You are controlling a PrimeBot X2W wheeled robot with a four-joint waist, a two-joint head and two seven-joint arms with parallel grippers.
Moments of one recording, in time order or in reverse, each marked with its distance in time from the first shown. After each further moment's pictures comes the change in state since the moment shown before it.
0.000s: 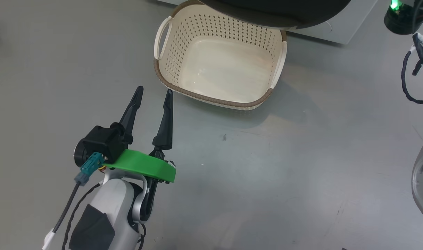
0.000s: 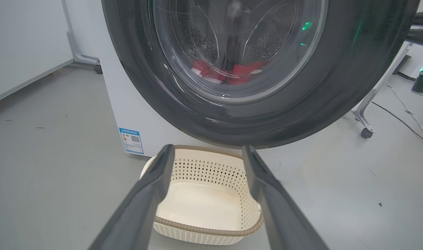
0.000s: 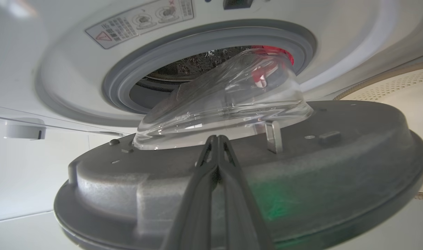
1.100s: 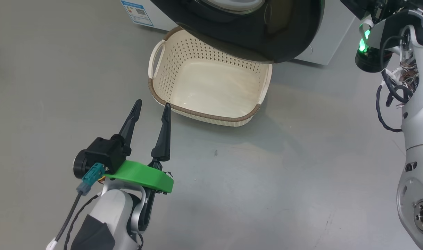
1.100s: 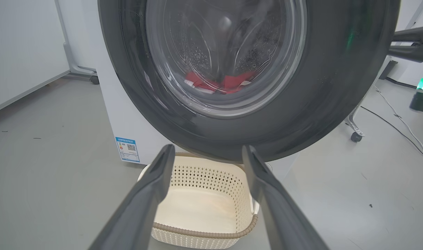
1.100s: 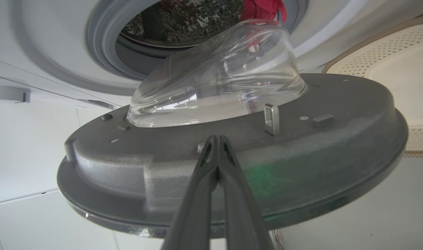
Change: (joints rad) left arm 0.051 0.001 0.017 0.011 0.035 -0.009 0.000; right arm 0.114 0.028 0.051 0.021 0.043 0.012 0.062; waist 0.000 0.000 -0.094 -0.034
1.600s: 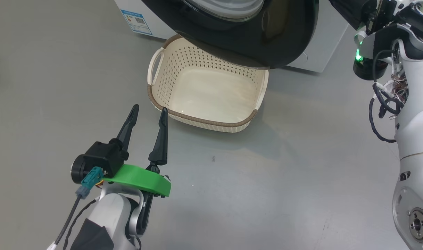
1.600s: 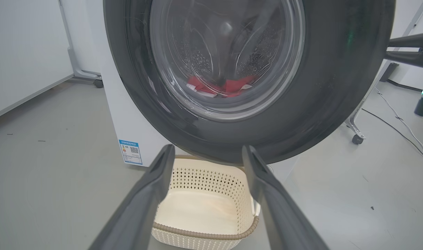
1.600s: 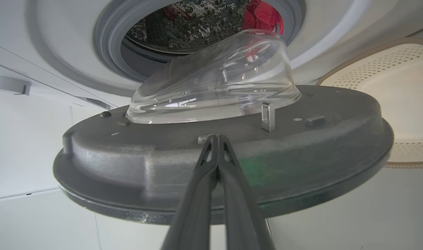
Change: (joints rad) left arm 0.017 0.001 0.013 0.006 0.012 -0.001 0.000; right arm 0.049 0.008 0.010 -0.016 -0.022 0.041 -0.056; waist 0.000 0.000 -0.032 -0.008
